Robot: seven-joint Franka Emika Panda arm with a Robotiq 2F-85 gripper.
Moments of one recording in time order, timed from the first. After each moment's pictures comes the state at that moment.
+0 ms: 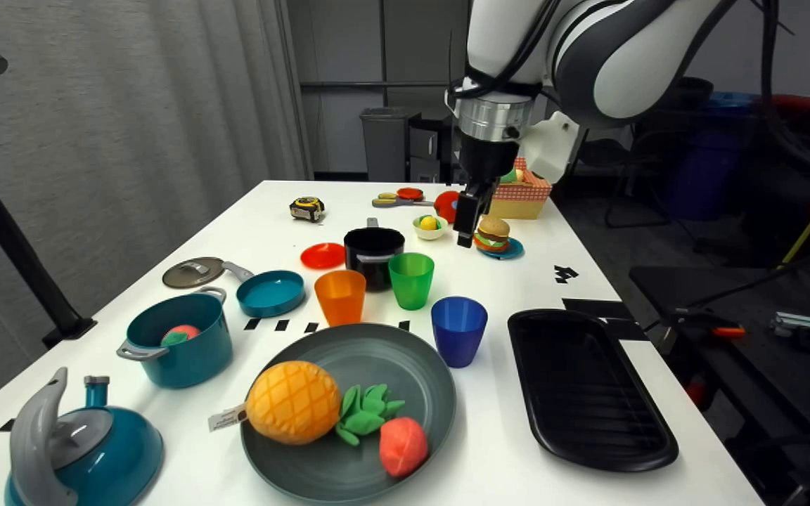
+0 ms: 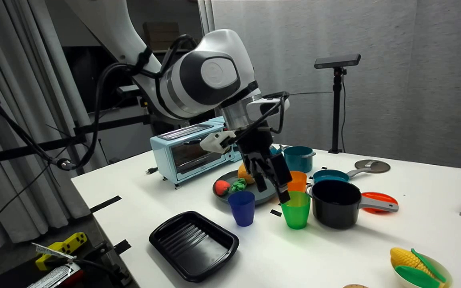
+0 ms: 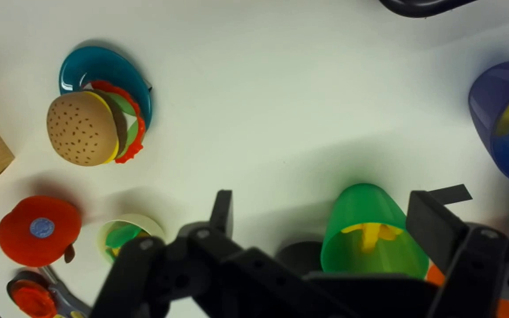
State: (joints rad) arm -0.11 0.23 -0.22 -2.33 -0.38 2.68 0.37
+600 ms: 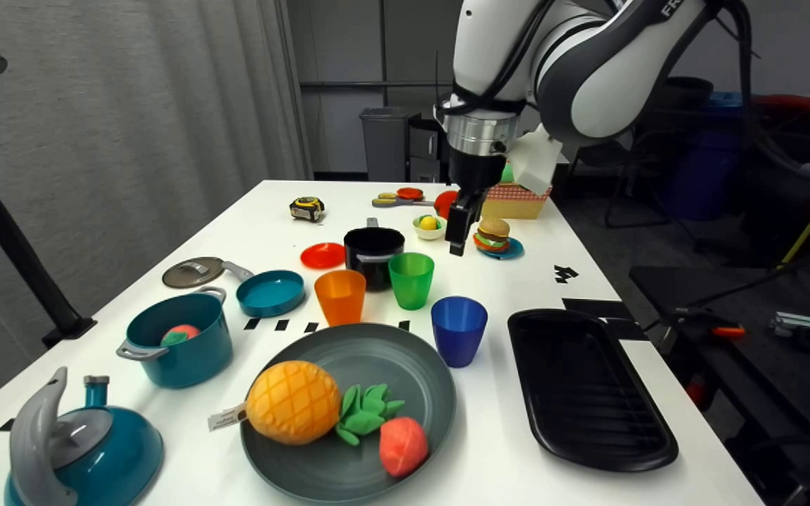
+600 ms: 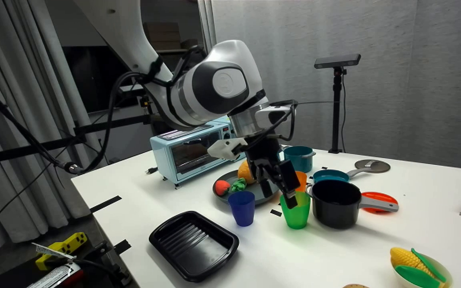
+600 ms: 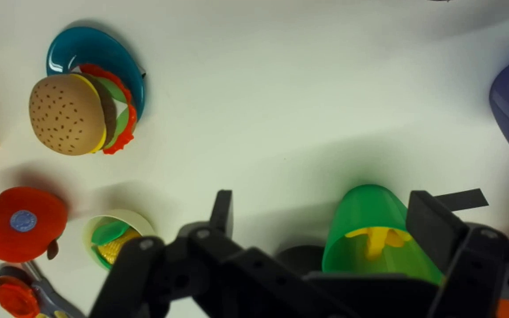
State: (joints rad) arm -0.11 0.31 -0.22 -2.28 -0.37 2.69 0.34
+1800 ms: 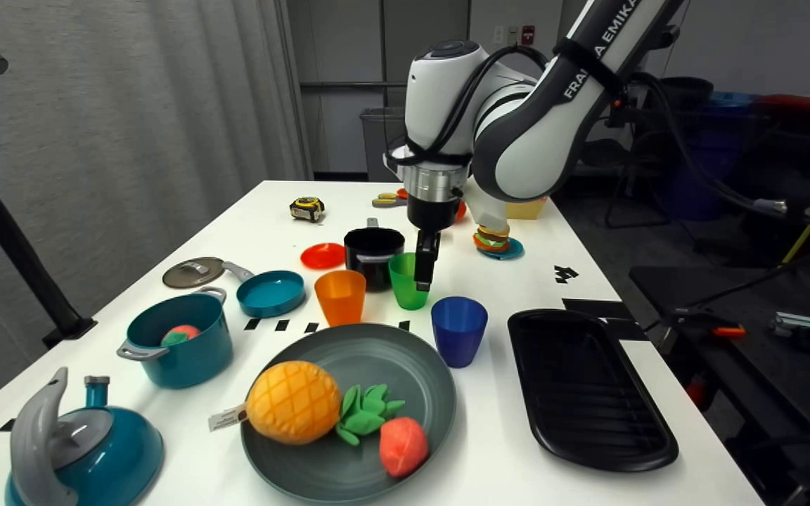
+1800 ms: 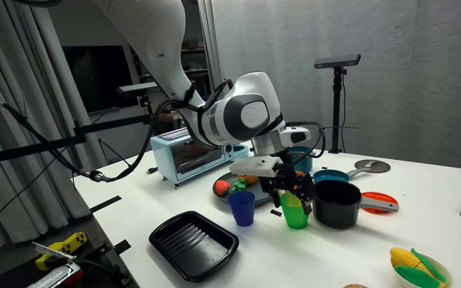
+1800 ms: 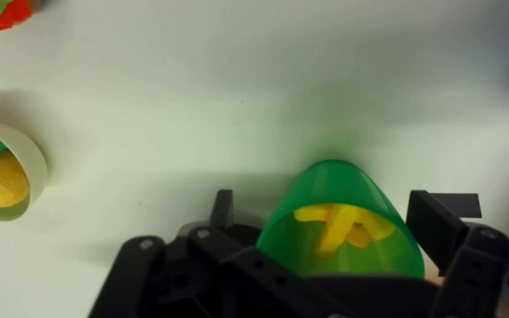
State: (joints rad) arm -0.11 0.56 -0.18 -2.06 -0.26 2.74 0.05
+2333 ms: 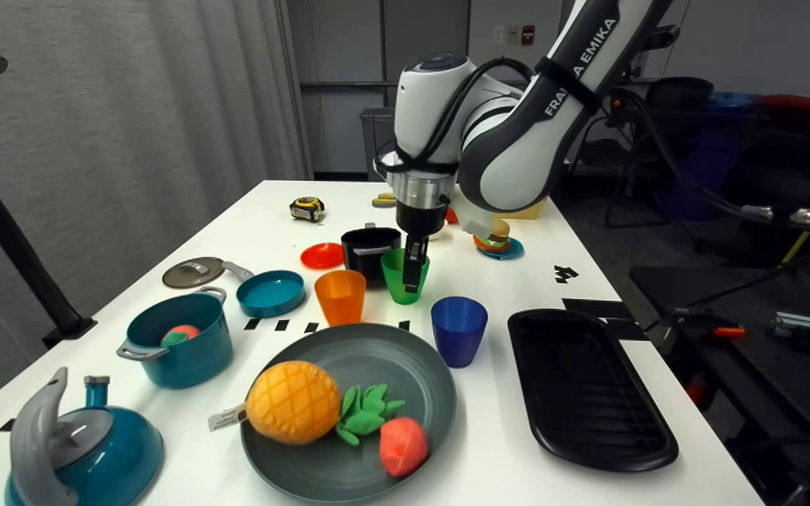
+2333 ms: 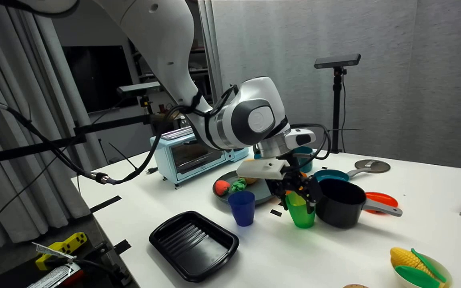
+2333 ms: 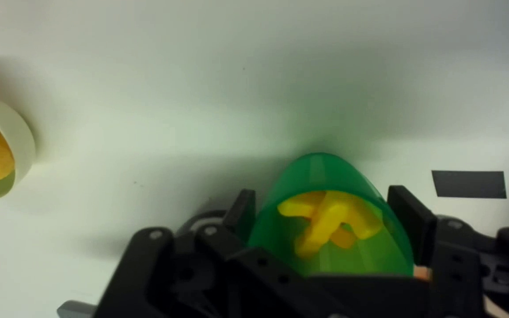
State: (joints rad) arm -0.11 0.62 -0.19 -1.99 -0.26 2.77 0.05
